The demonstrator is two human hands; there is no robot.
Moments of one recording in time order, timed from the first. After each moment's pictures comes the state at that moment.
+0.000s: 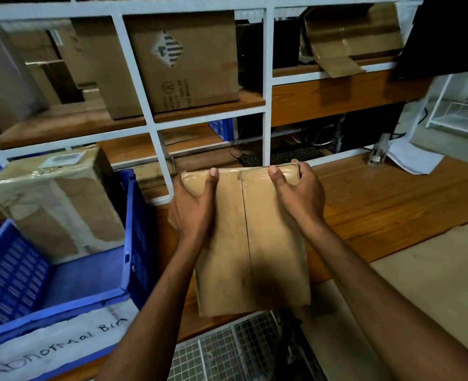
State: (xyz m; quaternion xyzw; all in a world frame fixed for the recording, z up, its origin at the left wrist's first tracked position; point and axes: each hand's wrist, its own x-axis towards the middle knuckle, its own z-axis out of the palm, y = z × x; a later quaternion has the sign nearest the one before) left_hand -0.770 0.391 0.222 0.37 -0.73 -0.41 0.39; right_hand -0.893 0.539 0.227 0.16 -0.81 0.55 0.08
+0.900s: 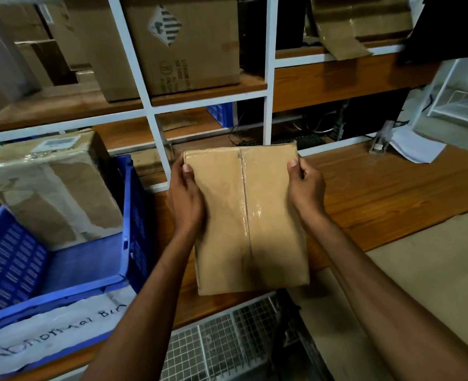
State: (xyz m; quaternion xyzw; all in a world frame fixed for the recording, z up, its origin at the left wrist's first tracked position) left_hand -0.770 0.367 0.193 0.30 -0.72 -0.45 0.43; right_hand -0.905 0.542 0.193 0.18 -0.76 0.63 0.06
